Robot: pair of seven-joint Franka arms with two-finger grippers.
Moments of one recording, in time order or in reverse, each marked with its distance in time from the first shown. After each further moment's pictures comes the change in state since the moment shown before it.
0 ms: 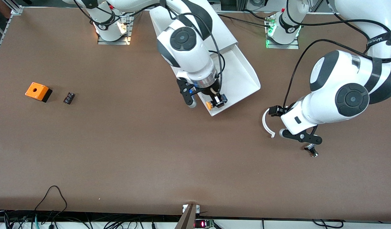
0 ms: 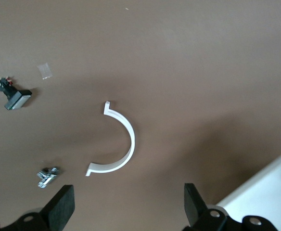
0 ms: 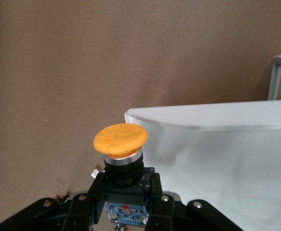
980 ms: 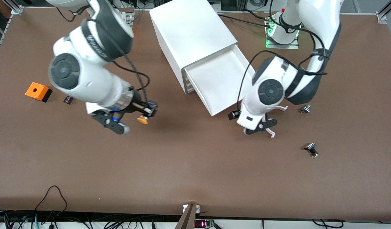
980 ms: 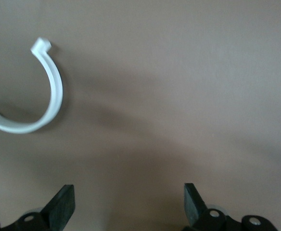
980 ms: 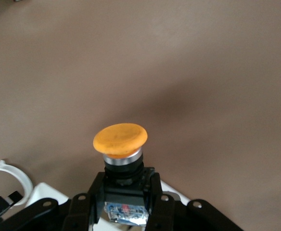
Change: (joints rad) left arm -0.204 -0.014 -0.023 -0.297 0.003 0.312 -0.737; right arm -0.357 -0.154 -0.042 -0.044 0.070 -0.444 -1.040
